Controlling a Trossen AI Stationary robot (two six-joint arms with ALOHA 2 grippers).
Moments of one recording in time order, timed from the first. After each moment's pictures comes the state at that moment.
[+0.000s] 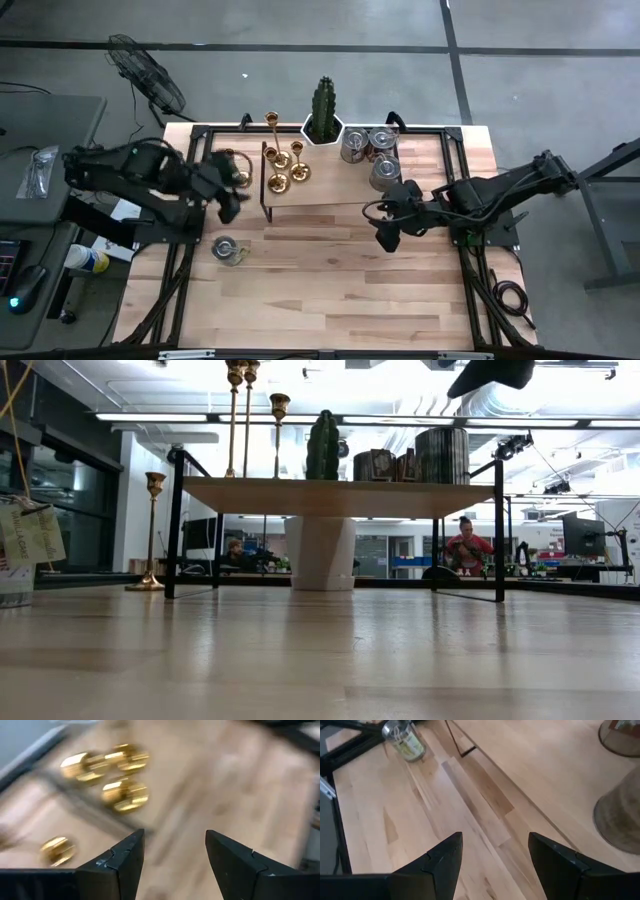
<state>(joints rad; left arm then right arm) -0.22 1.05 1.43 -1.25 -0.36 -0.73 0.33 1.26 1.23 -0.85 0.42 0.81</state>
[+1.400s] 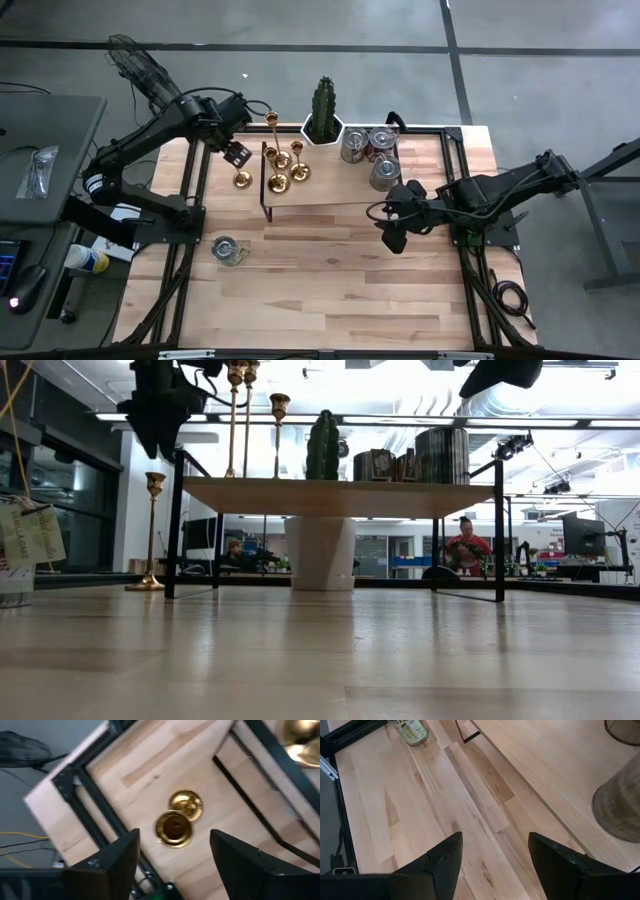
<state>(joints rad) 0.60 1.29 1.44 -1.48 -0.27 -0.32 0.33 1.24 1.23 -0.90 0.36 0.79</state>
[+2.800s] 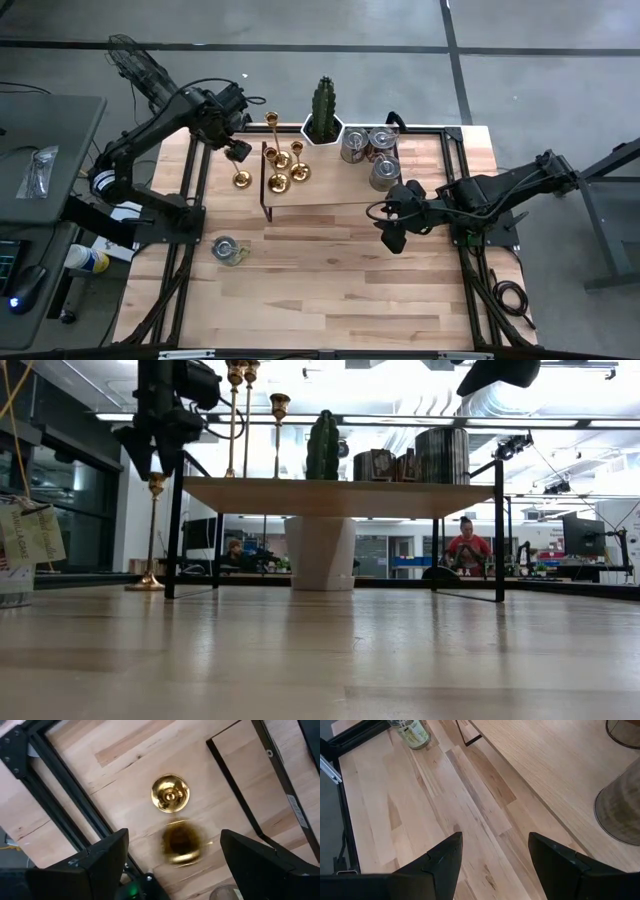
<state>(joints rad) 0.79 1.35 1.38 -1.44 -0.05 -0.25 0.33 1.24 1.23 -0.89 0.37 0.79</state>
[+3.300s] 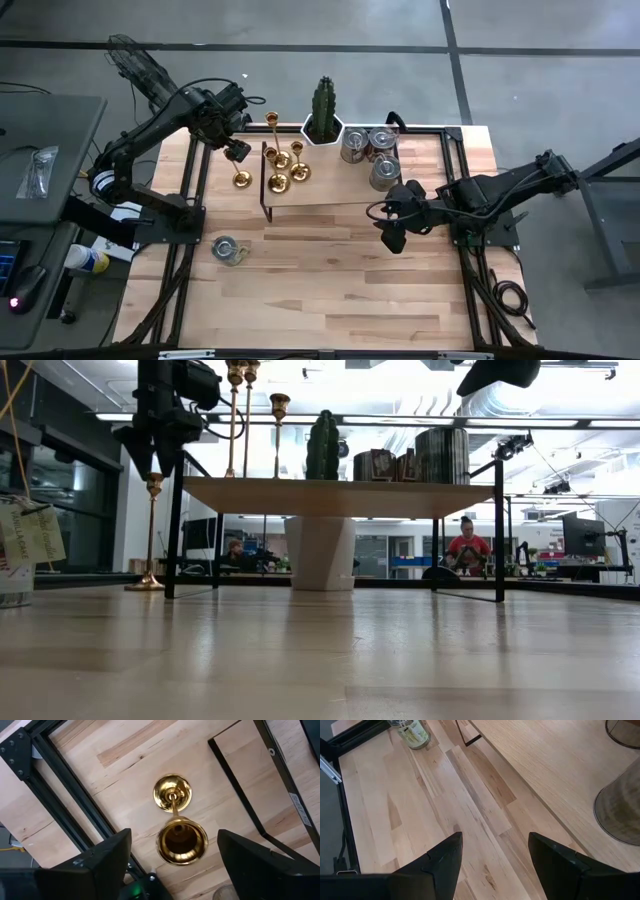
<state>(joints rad) 0.79 1.35 1.38 -1.44 -0.06 -0.23 0.33 1.24 1.23 -0.89 0.37 0.79</state>
